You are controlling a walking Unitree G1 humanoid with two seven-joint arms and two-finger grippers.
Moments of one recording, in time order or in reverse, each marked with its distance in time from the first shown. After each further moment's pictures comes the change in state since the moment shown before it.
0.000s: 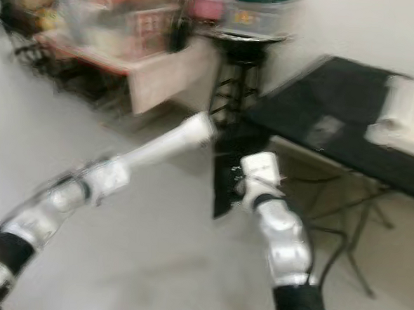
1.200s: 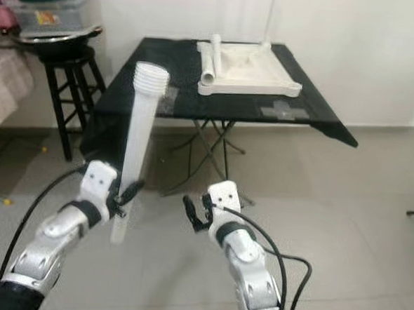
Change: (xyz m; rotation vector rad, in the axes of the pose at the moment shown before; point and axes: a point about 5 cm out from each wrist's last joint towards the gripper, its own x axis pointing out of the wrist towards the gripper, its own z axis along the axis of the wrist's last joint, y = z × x) left arm -0.035 0.005 0.050 -0.426 -0.371 0.112; right arm -0.007 0.050 -0.006 0.128 -0.039 0.156
